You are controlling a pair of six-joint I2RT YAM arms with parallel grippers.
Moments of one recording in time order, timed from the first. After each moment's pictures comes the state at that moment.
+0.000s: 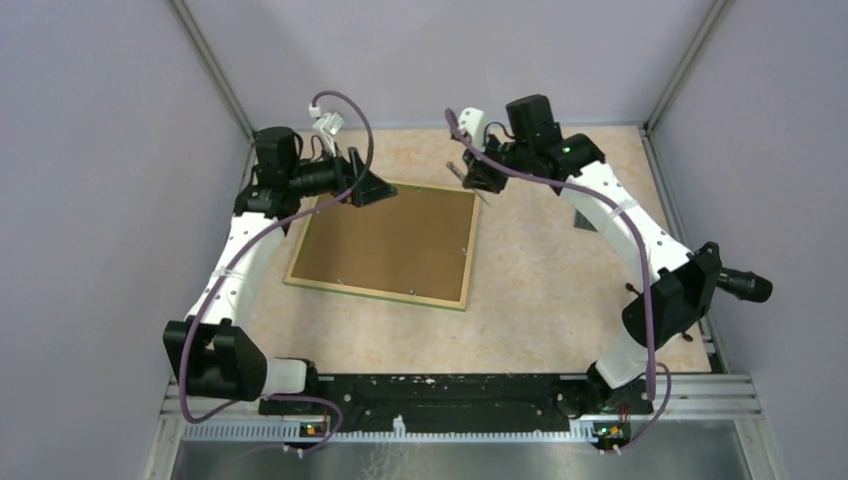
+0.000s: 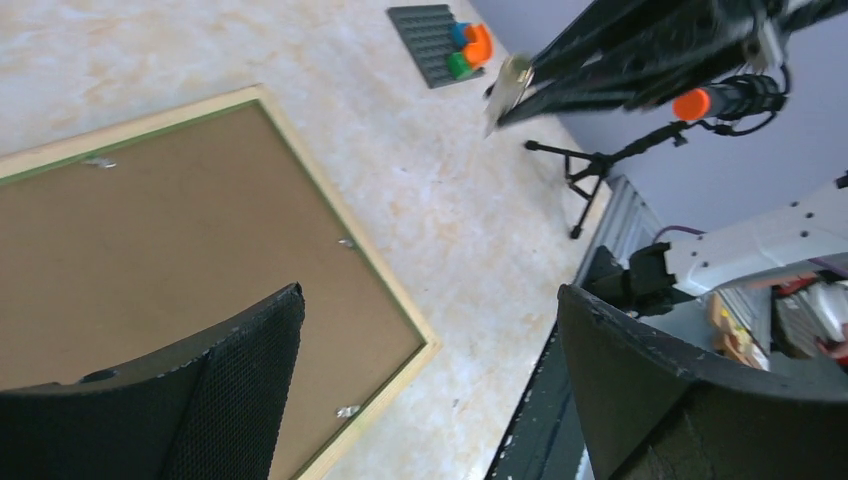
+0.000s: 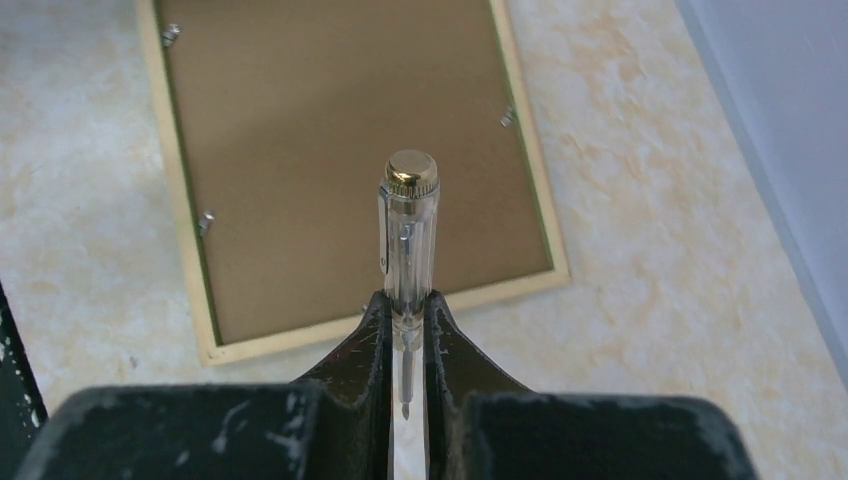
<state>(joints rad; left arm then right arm) -0.07 1.33 1.25 -0.35 0.97 -0.24 0.50 1.64 1.73 -0.77 -0.47 -0.52</state>
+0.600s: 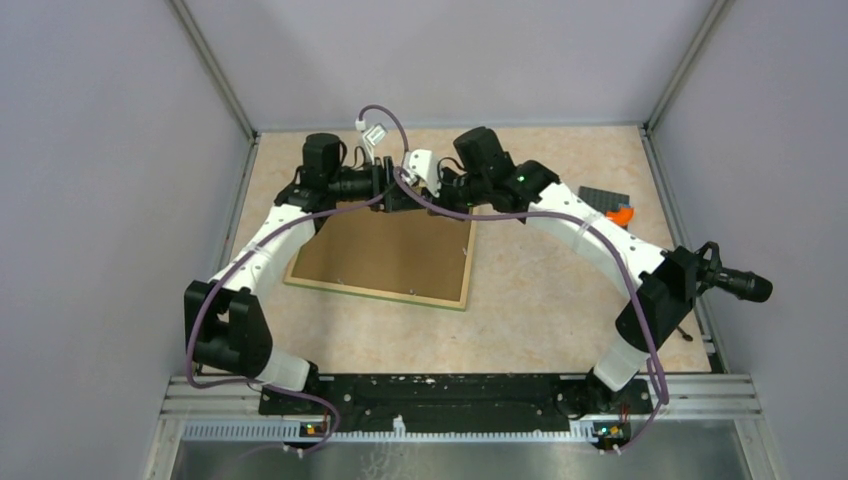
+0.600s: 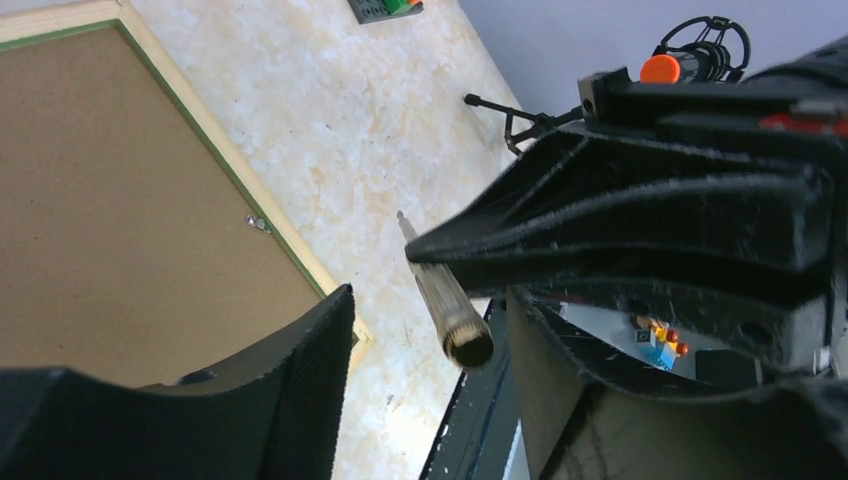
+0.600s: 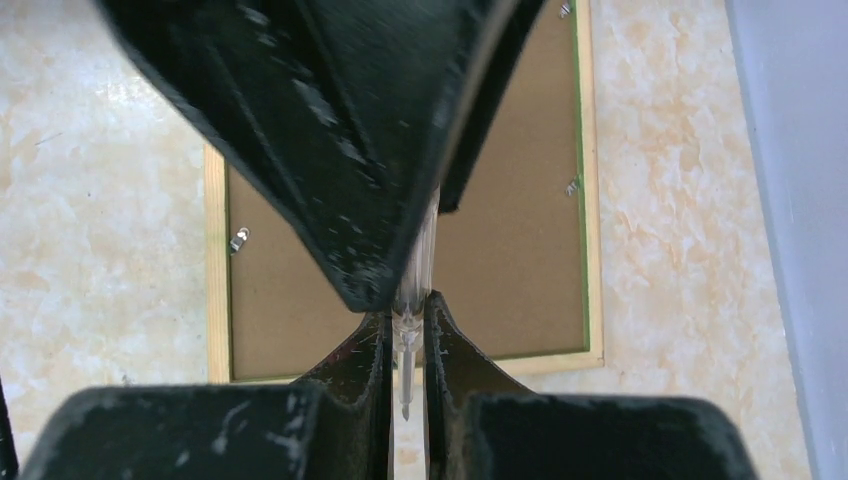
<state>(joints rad) -0.26 1.47 1.20 -0.18 0.98 -0.44 0.75 1.66 1.64 -0.65 -0.34 -0.59</state>
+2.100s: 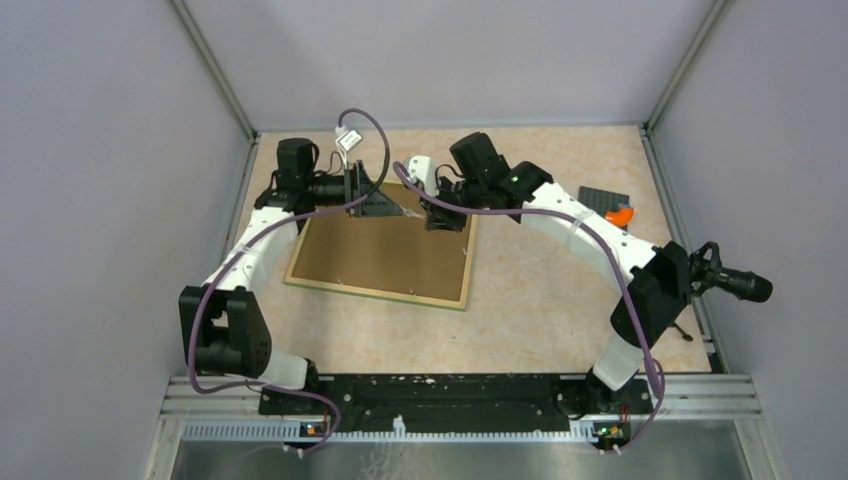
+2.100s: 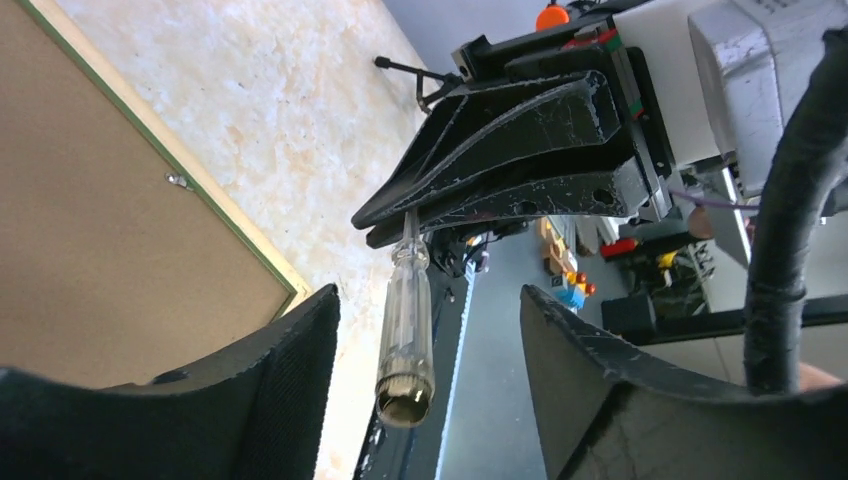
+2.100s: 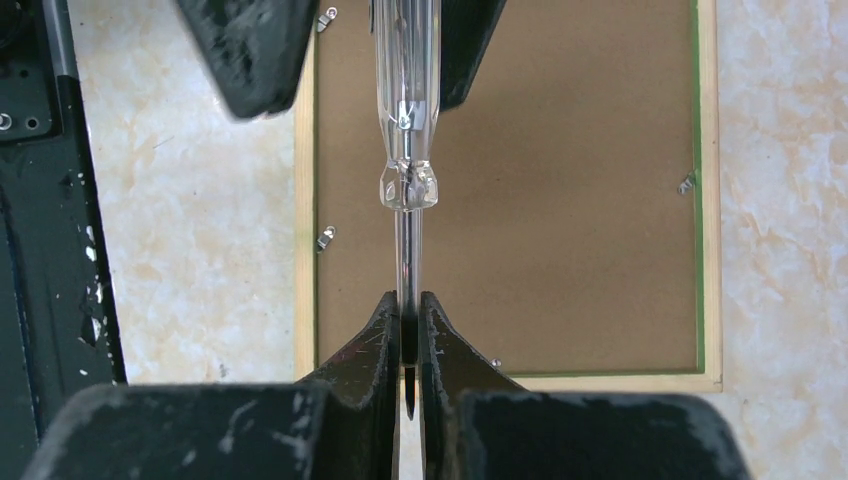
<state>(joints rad) -0.09 1.46 1.16 -0.21 1.32 -0.44 0.75 1.70 1.63 -0.69 -0.46 -0.49</state>
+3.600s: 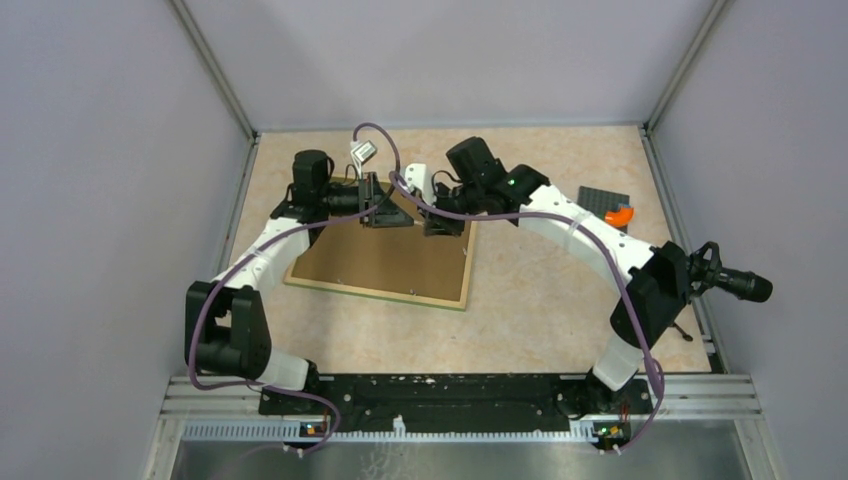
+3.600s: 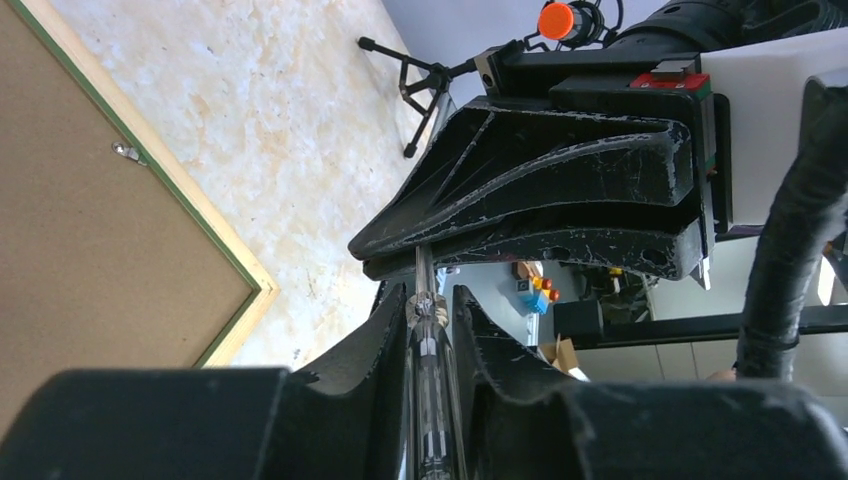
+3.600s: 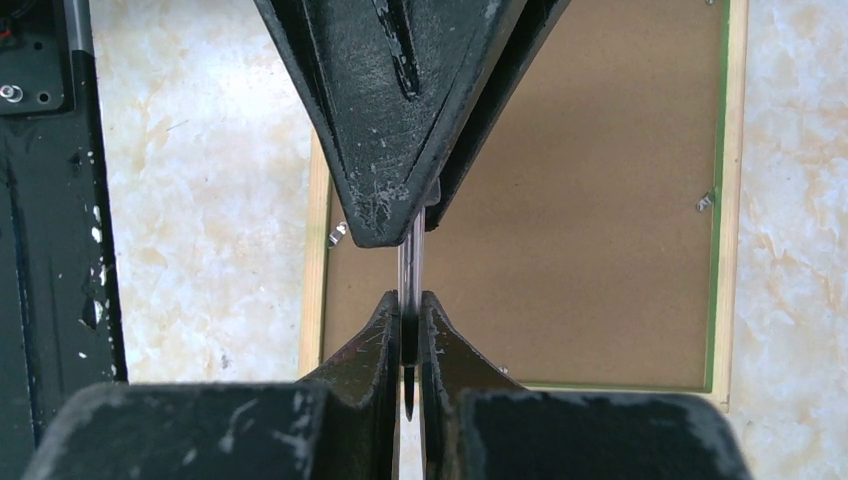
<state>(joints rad) -0.18 1.45 1.03 0.00 1.26 -0.65 0.77 1.70 1.62 -0.70 -0.49 -0.54</state>
